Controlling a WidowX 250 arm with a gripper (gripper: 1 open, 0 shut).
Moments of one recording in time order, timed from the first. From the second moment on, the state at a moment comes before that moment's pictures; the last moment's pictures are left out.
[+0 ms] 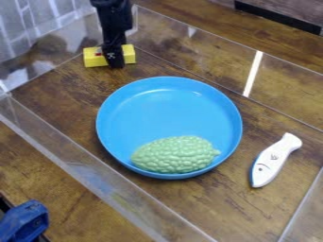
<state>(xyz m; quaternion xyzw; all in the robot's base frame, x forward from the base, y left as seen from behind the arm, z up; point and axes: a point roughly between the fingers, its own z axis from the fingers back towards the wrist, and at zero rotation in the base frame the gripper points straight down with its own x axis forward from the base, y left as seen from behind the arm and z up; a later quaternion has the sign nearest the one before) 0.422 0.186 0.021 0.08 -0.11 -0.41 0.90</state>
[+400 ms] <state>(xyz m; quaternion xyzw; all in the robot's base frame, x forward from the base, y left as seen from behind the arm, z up) 0.429 0.188 0.019 0.08 -0.11 -0.42 0.90</state>
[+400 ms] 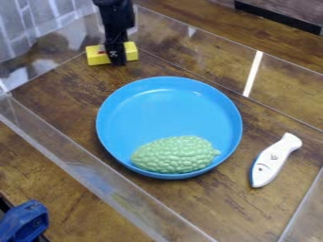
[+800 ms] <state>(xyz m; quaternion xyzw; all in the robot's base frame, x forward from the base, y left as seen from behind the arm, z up) 0.430 0.187 0.019 0.08 -0.11 -0.42 0.90</state>
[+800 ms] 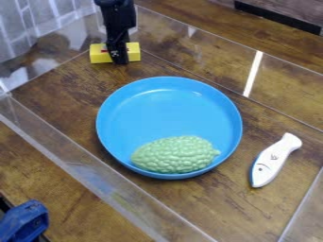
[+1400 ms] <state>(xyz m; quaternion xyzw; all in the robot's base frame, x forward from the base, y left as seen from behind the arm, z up) 0.432 0.187 0.019 0.07 -0.11 -0.42 0.90</state>
